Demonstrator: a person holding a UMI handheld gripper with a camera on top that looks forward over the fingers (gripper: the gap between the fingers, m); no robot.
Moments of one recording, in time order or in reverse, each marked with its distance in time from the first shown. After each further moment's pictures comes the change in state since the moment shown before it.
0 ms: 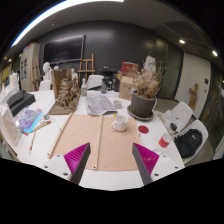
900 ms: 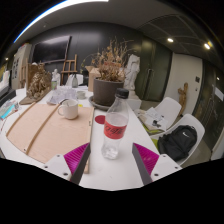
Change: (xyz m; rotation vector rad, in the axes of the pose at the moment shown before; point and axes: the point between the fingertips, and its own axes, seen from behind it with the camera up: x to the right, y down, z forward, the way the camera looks) arm 0.268 0.115 0.138 0.074 0.115 0.002
